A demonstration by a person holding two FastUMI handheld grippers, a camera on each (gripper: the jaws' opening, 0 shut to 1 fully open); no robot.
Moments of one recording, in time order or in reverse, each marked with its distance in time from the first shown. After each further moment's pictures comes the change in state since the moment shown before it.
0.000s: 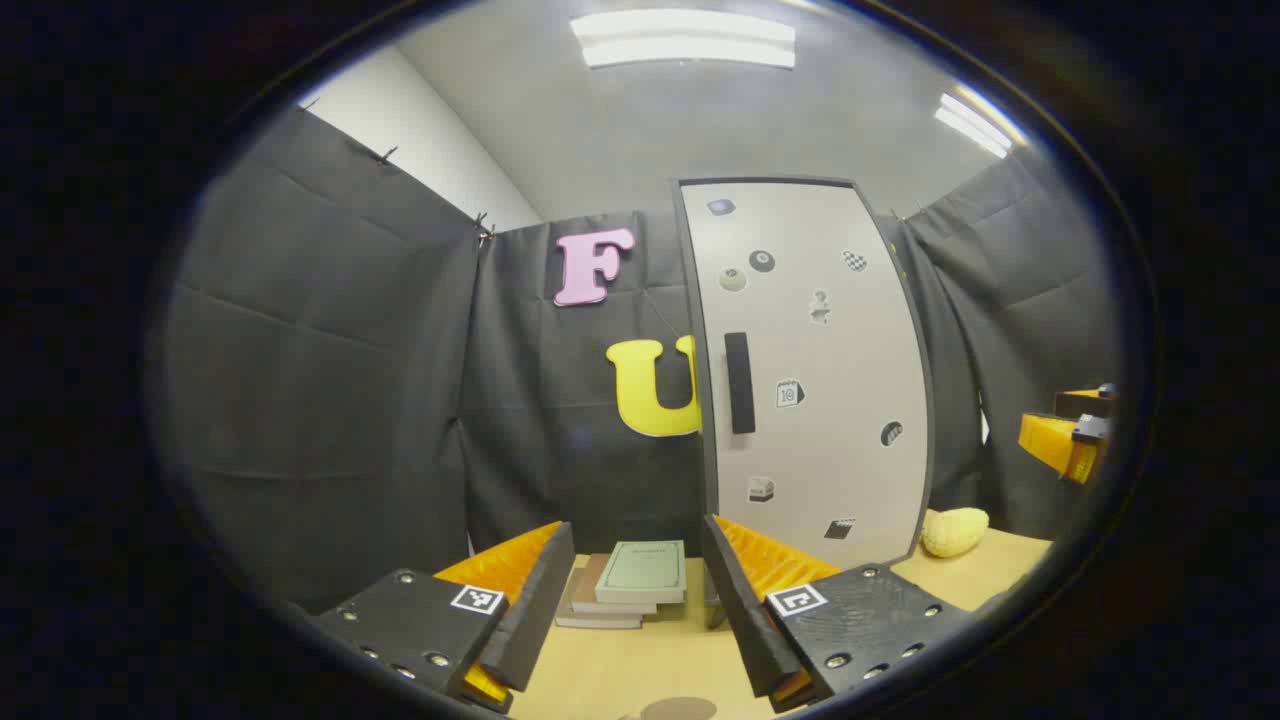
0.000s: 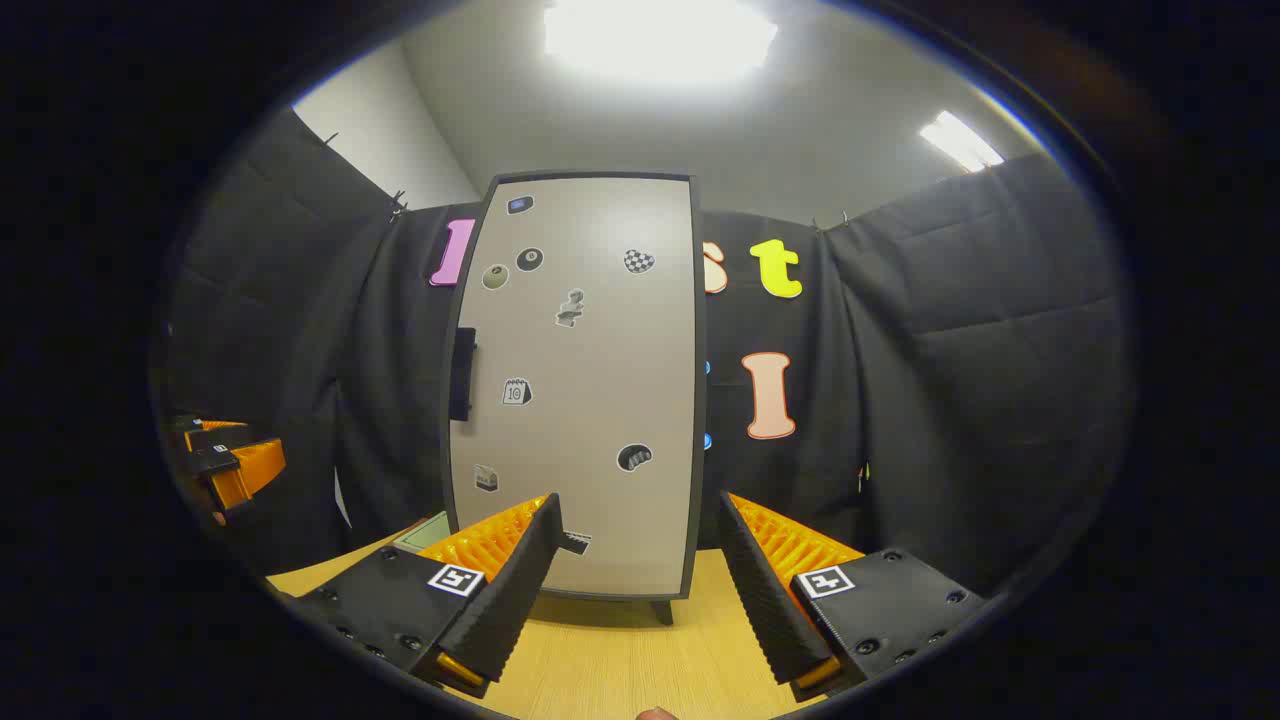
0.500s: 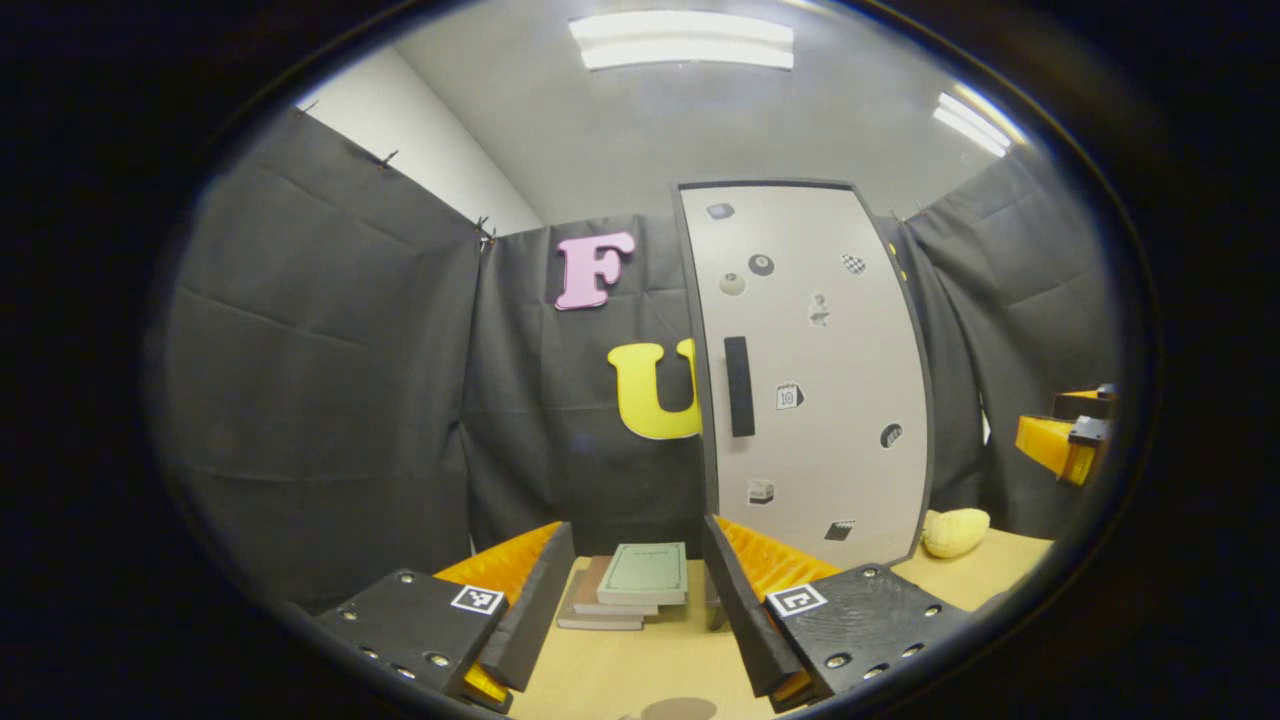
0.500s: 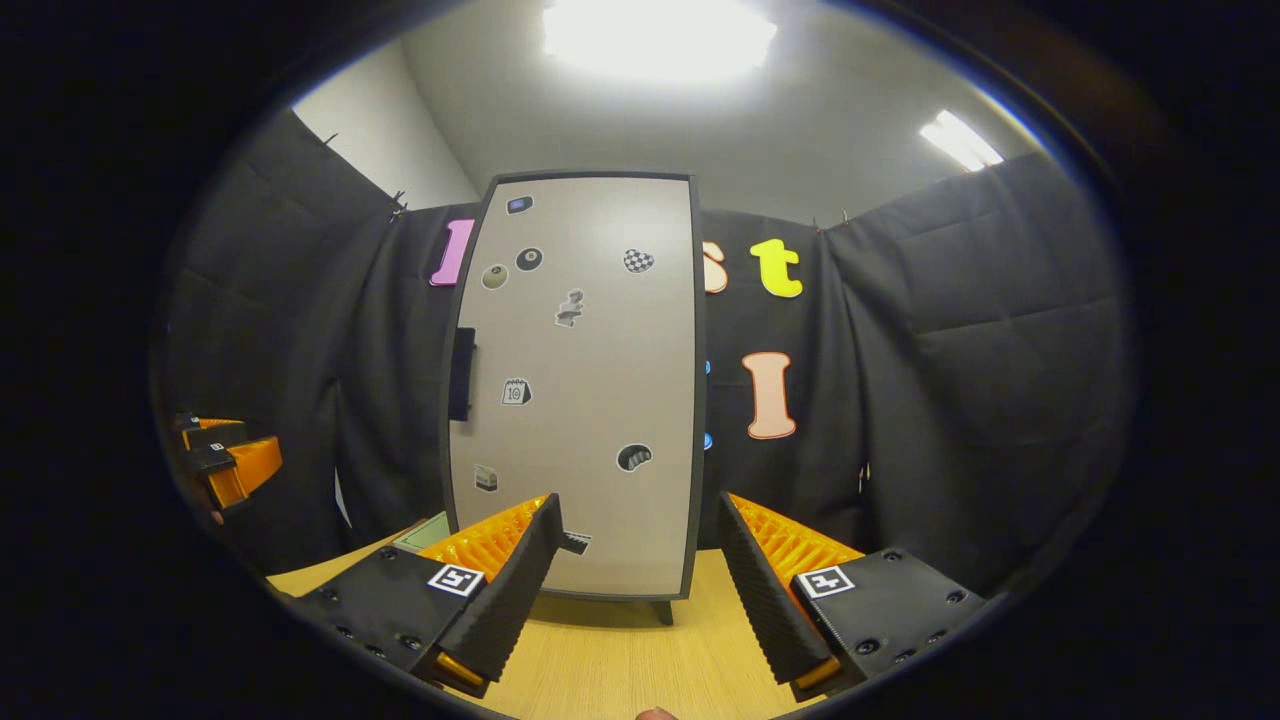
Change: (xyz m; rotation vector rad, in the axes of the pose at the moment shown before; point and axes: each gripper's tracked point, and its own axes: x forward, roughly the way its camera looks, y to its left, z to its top) left arm -0.005 0.000 0.003 0.005 -0.007 0.007; right arm 0.001 0.001 -0.001 0.000 -0.002 0.006
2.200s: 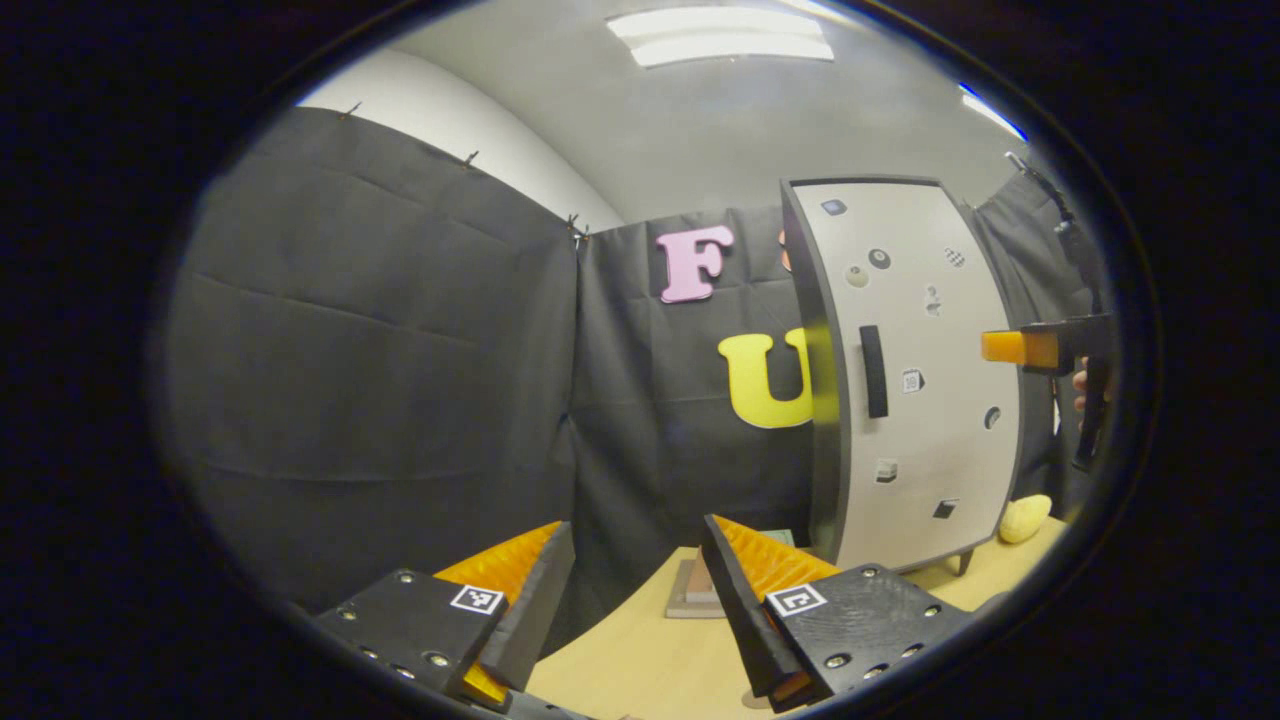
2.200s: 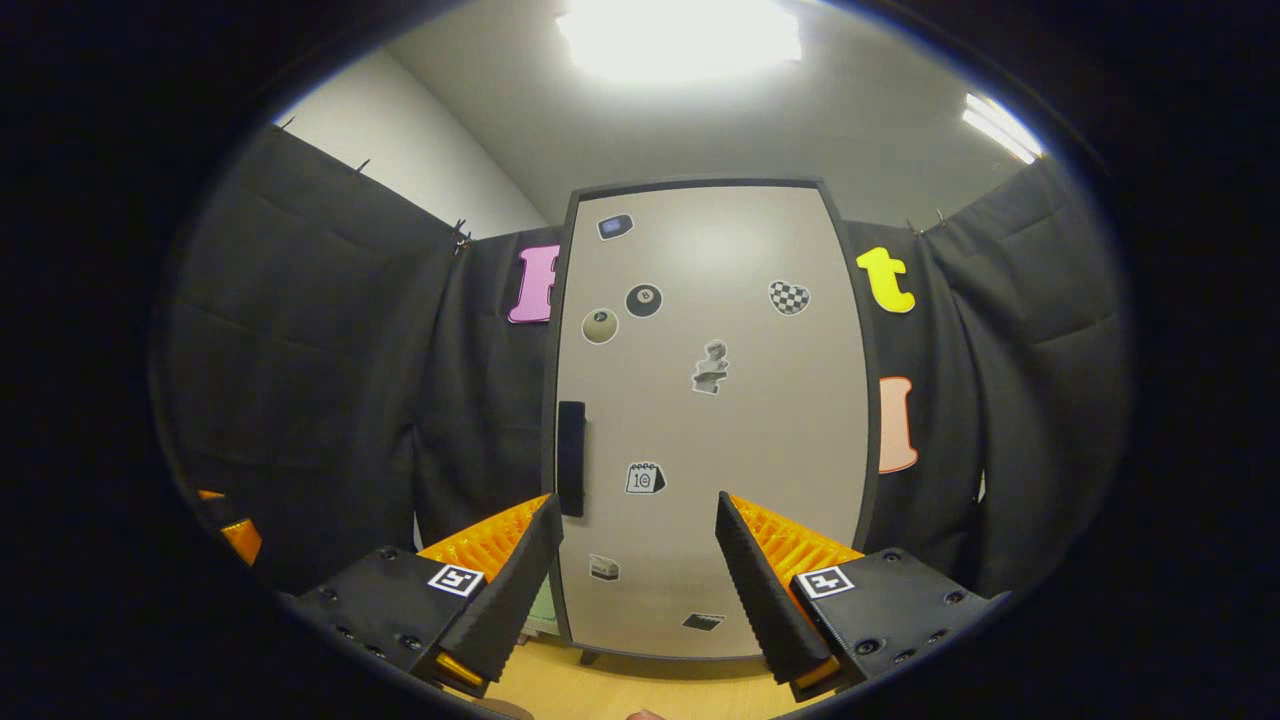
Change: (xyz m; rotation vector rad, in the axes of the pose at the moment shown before) left arm -0.050 0.150 -0.012 0.023 0.032 0.273; right arm 0.104 0.139 0.084 0.061 -0.061 0.263
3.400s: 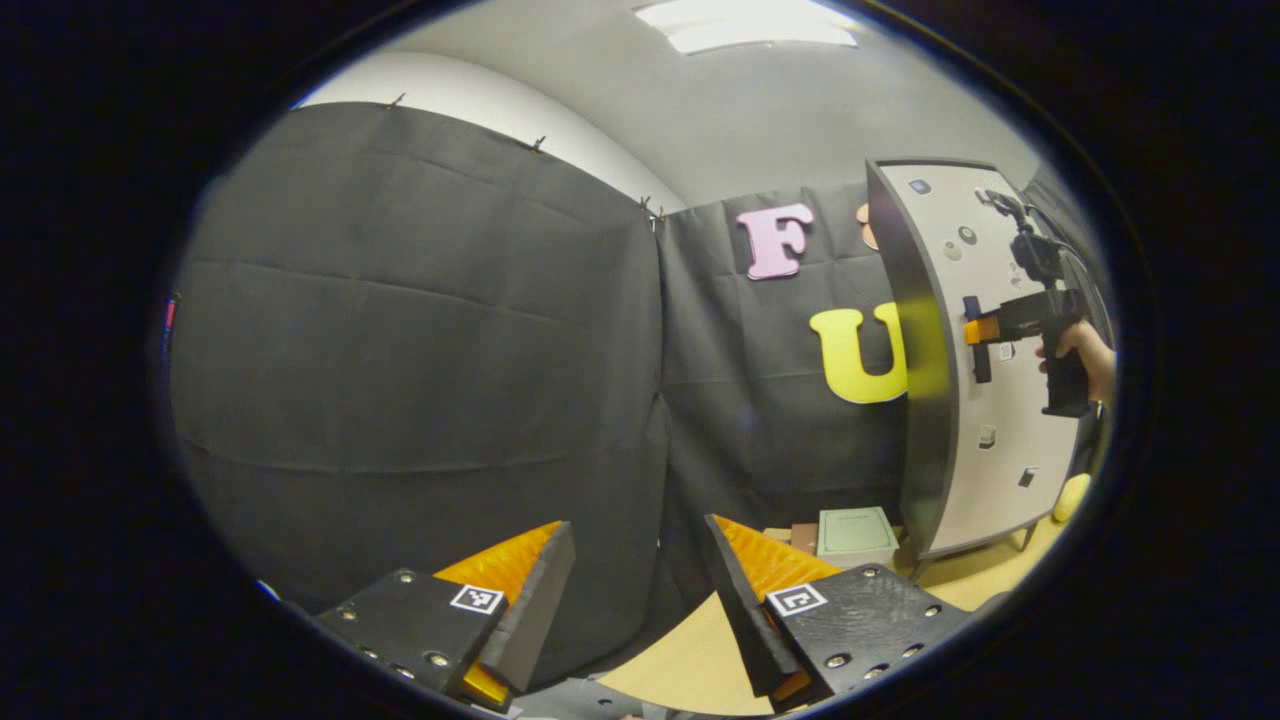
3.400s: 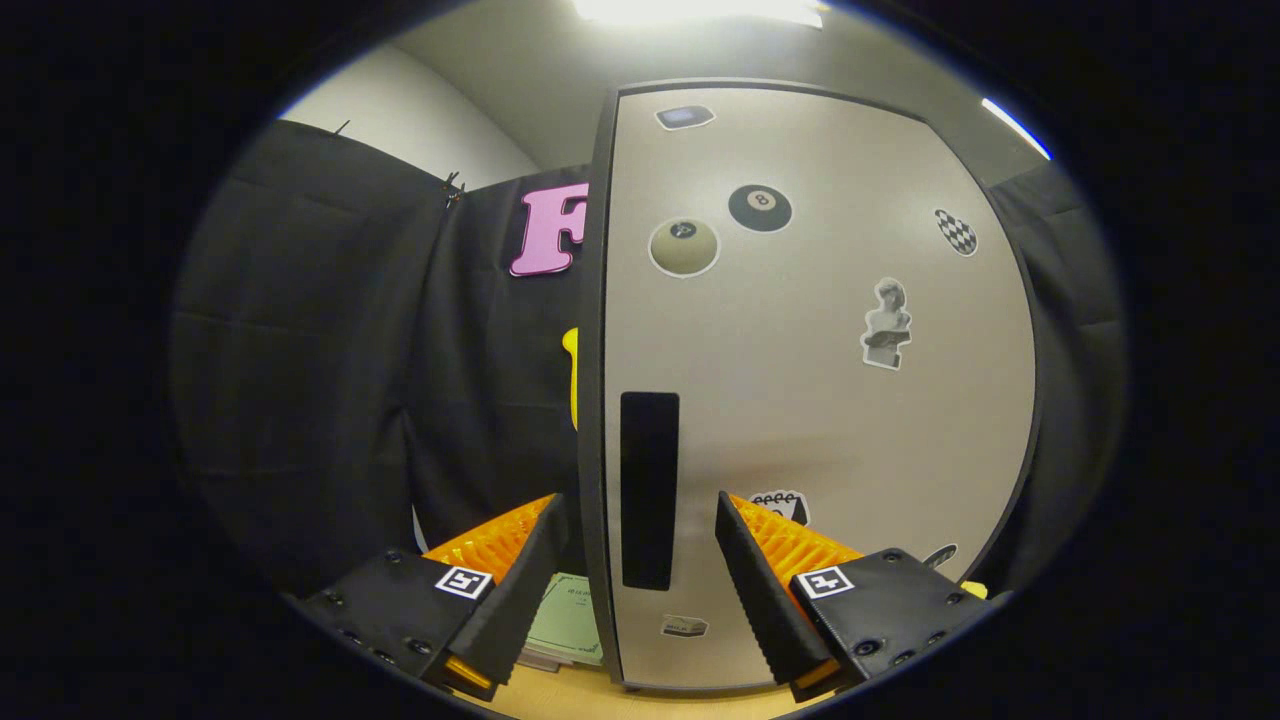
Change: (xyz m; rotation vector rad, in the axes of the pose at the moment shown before) left arm -0.006 0.129 -0.035 0.012 0.051 0.187; right arm 0.160 0.071 -0.033 0.000 0.159 -0.011
